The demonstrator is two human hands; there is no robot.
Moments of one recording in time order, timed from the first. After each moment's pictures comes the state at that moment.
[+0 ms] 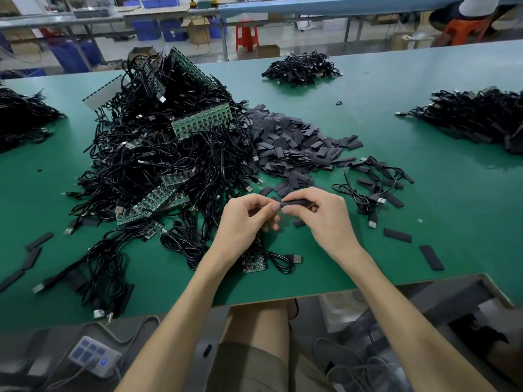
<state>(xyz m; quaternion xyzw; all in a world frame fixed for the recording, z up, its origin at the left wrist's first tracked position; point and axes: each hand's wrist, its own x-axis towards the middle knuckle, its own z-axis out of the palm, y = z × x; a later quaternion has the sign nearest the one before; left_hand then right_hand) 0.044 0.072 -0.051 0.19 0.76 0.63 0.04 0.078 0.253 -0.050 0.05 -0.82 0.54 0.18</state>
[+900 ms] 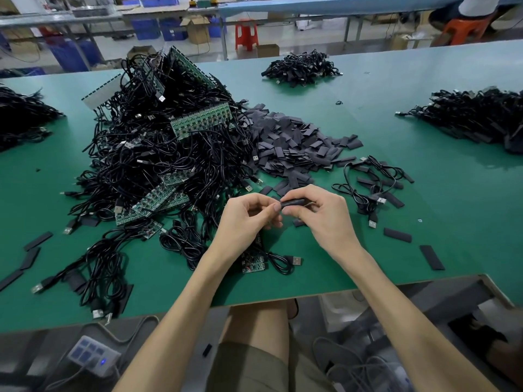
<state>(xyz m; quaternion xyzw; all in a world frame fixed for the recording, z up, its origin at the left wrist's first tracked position) 0.043 0.071 -0.050 0.21 0.74 0.64 0.04 0.081 0.251 -0.047 0.04 -0.79 0.60 0.16</state>
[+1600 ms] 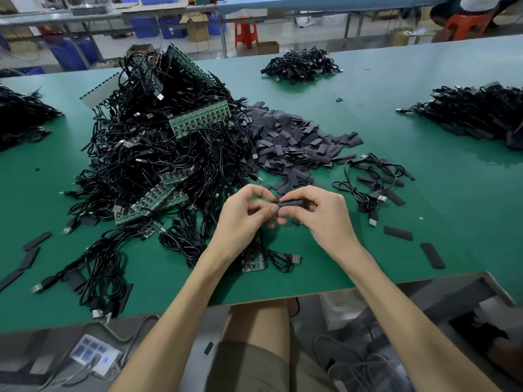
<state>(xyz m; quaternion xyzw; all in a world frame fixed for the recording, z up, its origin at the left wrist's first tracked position) 0.044 0.070 -0.049 0.22 0.73 0.65 0.05 0.079 0.251 -0.051 0.05 -0.80 0.58 0.16</state>
